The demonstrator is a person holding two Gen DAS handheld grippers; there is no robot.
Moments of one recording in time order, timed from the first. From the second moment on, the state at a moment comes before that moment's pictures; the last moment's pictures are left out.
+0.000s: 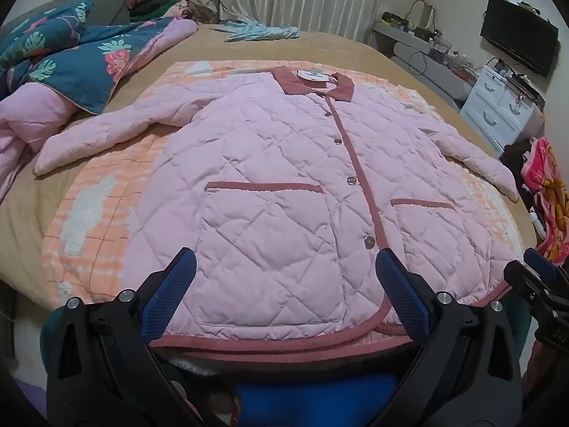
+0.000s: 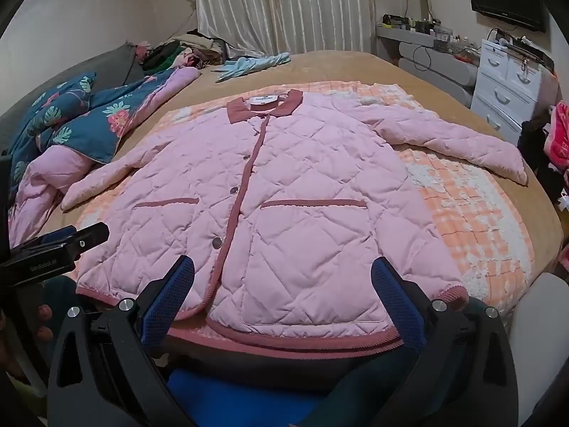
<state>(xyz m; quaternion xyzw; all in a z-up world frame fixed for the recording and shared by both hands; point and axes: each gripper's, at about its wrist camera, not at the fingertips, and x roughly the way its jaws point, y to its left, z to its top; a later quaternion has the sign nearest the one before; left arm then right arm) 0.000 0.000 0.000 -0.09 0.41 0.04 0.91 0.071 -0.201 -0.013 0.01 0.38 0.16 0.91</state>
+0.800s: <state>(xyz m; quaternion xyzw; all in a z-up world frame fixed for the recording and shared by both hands) 0.000 -0.003 0.005 -0.08 0.41 0.04 0.91 0.068 -0.196 -0.011 0.00 0.37 0.17 0.91</state>
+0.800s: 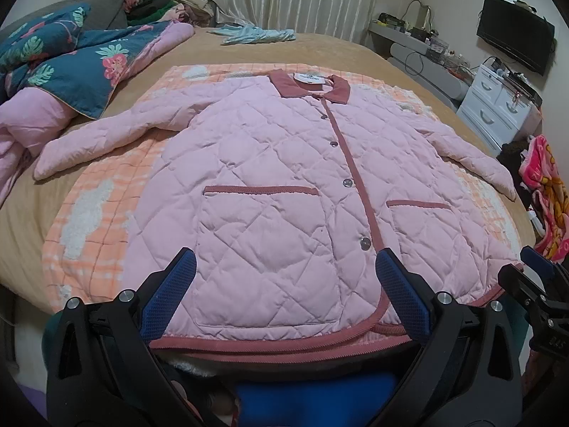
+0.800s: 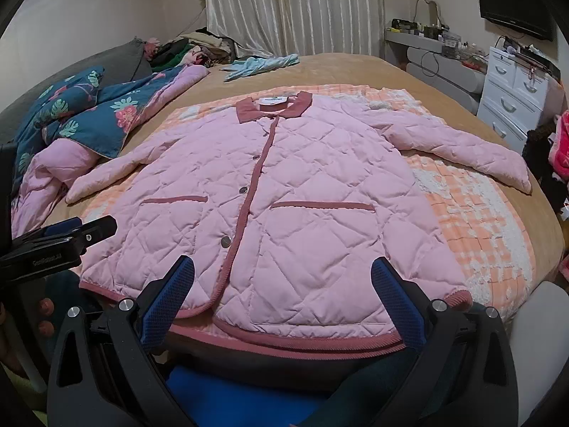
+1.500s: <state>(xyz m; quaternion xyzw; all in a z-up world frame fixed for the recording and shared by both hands) 0.001 -0.005 0.006 -0.08 0.41 0.04 0.91 0.068 -0.191 -0.011 0.00 0.37 0.18 0.91</state>
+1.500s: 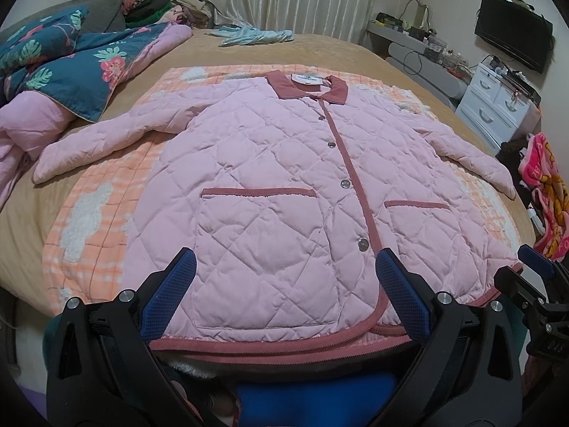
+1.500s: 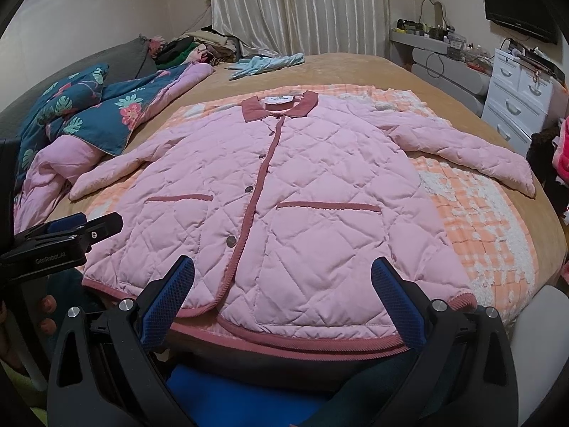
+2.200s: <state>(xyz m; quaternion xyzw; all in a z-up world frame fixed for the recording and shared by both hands) 0.005 -0.011 0.007 -0.08 0.41 0.03 0.91 0.072 -0.189 -0.013 0.00 0.38 0.18 0.91</state>
